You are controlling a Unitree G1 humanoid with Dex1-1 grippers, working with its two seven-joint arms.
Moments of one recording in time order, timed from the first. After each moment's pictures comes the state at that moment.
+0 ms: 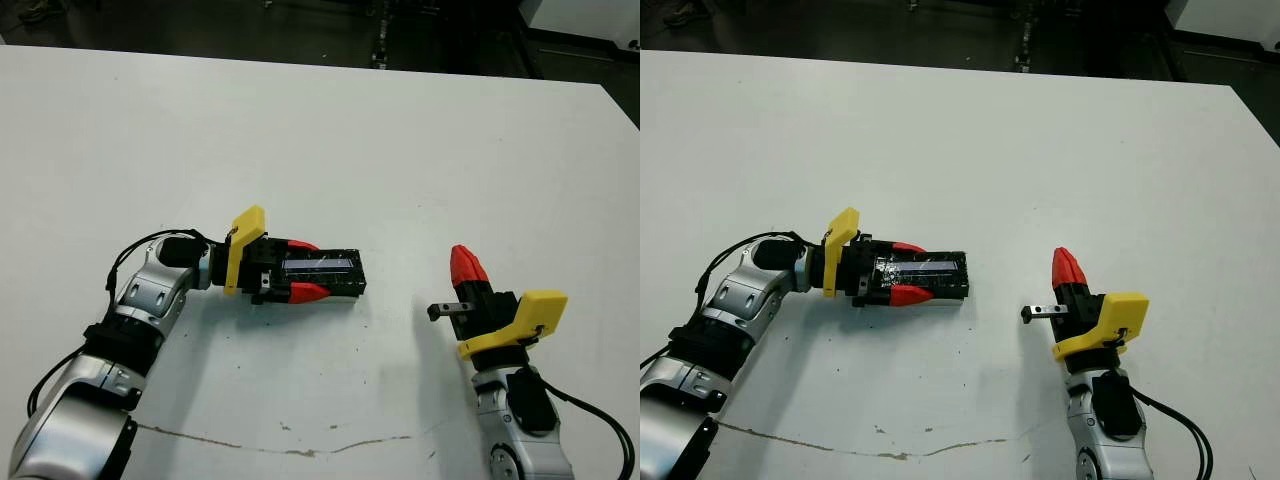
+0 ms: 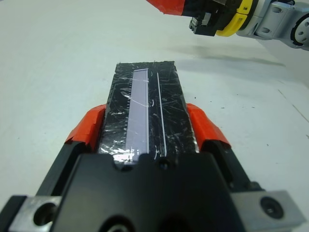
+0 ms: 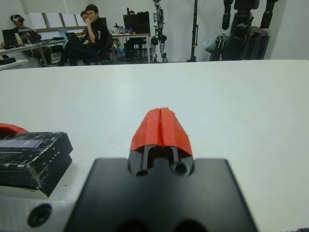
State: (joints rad) left arm -0.55 0.40 -0.26 0.46 -0.26 0.08 -1.29; right arm 0.20 -0.06 0.00 -0.31 0.18 -0.01 0.14
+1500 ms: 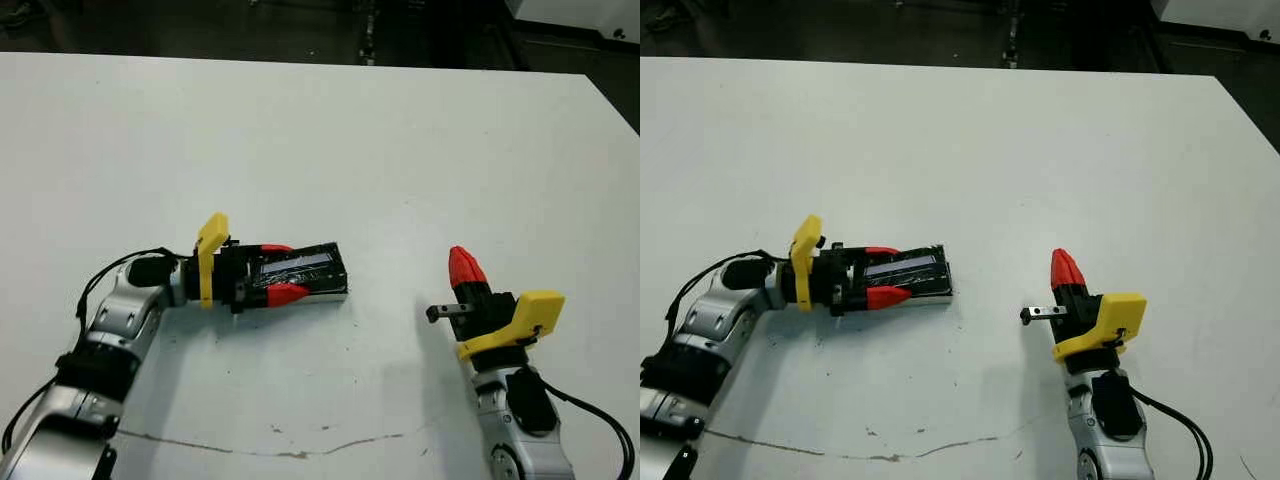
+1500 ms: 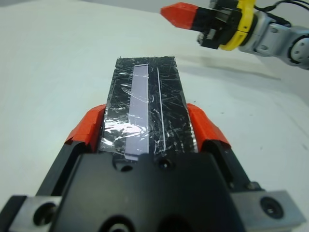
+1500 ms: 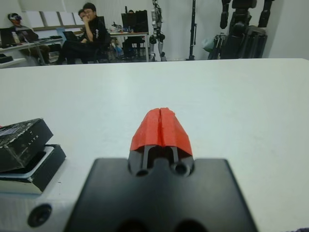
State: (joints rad) left arm -0.38 0.43 -0.17 0.35 -0.32 -0.01 -1.19; right arm 0.20 -0.07 0.01 -0.31 0.18 -0.01 0.15
